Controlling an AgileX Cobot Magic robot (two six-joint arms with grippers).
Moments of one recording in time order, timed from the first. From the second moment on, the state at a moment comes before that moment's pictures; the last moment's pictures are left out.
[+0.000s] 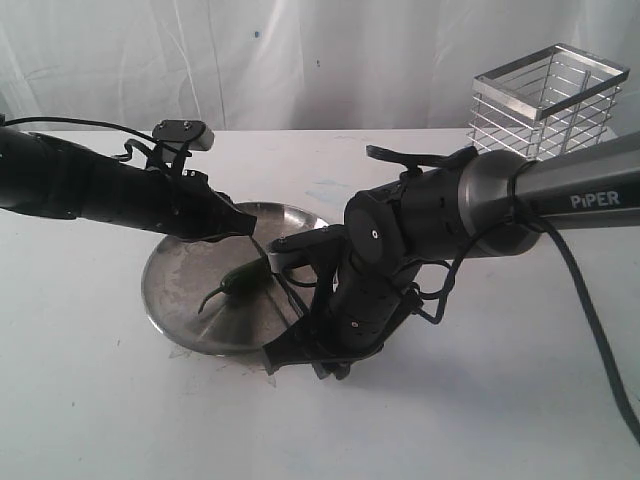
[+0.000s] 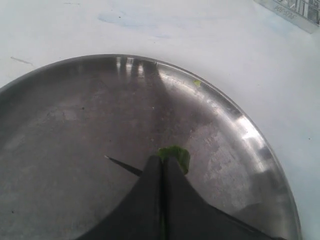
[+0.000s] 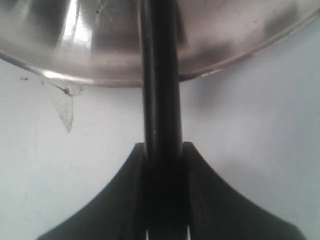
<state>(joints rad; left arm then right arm) -0.20 1.91 -1.13 -1.51 0.48 1.52 0.71 1.92 -1.14 0.15 0.61 0.06</state>
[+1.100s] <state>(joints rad) -0.20 2.01 -1.18 -1.62 0.54 1.67 0.71 1.92 -1.14 0.16 0.62 0.06</state>
